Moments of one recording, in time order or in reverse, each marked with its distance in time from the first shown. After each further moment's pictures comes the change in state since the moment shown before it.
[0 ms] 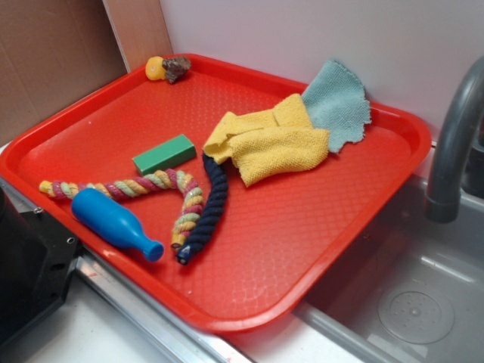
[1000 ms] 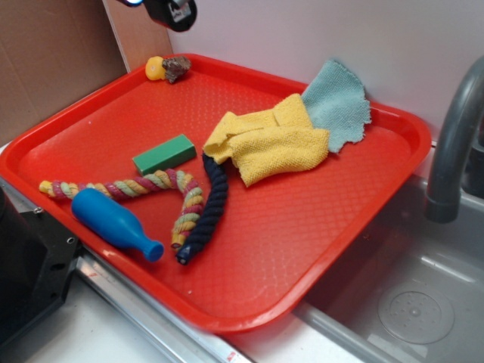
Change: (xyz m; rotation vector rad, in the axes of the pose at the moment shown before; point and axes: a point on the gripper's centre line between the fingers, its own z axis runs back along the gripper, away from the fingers) arm 0.090 -0.011 -0.071 0.032 -0.121 -0.124
